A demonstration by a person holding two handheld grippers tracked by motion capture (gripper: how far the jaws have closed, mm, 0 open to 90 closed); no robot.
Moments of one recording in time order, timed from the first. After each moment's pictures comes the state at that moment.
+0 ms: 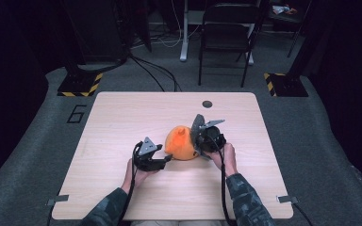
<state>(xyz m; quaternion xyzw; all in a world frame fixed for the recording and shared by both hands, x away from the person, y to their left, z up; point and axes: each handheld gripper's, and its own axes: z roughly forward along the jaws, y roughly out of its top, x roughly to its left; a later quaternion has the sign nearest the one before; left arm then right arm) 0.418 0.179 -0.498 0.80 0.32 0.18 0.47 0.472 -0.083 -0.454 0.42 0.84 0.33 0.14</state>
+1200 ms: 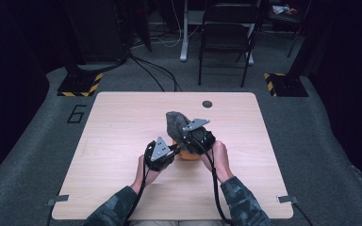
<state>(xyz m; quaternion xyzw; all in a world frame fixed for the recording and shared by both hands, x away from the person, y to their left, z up) 0.406 0.141 -0.474 0.79 0.24 0.25 0.51 0.431 -0.037 -0.396 0.32 0.86 0.34 0.22</state>
